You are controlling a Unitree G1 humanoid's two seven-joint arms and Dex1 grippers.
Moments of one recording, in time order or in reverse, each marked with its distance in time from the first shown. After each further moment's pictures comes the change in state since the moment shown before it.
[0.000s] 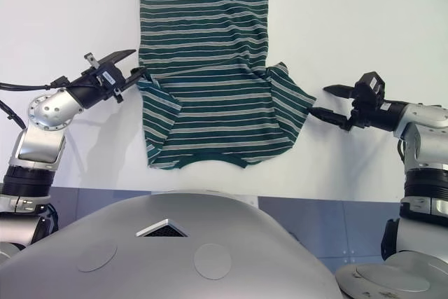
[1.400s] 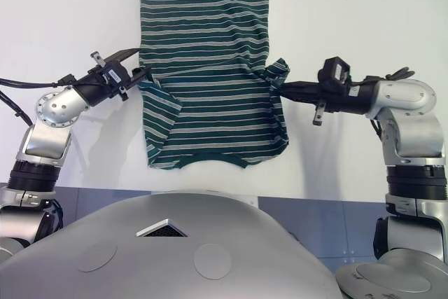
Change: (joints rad) left arm -0.038 -0.022 -0.032 0.056 0.009 -0.024 0.016; right arm -0.025 0.048 0.115 -0.446 0.046 0.053 0.021
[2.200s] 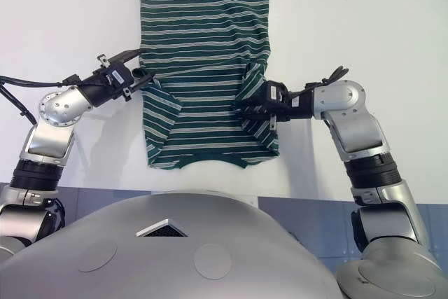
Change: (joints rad) left arm -0.004 -0.009 -0.015 -0.016 -0.068 0.002 -0.065; right arm -0.088 0.112 0.233 -0.027 -0.115 -0.029 -0.043
